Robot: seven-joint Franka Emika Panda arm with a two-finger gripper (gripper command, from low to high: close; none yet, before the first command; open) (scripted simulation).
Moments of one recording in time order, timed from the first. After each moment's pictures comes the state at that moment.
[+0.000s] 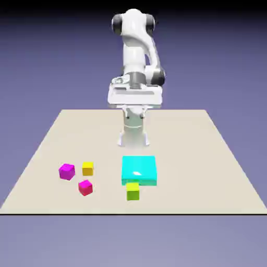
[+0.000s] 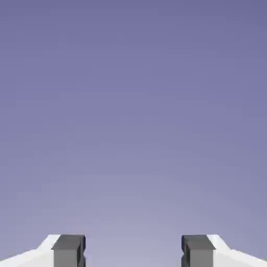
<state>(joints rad) 0.00 -0.53 -0.03 -2.79 0.03 2.99 0.75</state>
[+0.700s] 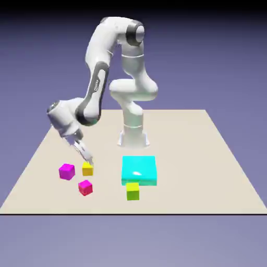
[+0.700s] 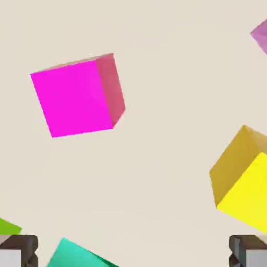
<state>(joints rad) -0.15 0.23 -0.57 -2.45 0.56 2.13 0.85</state>
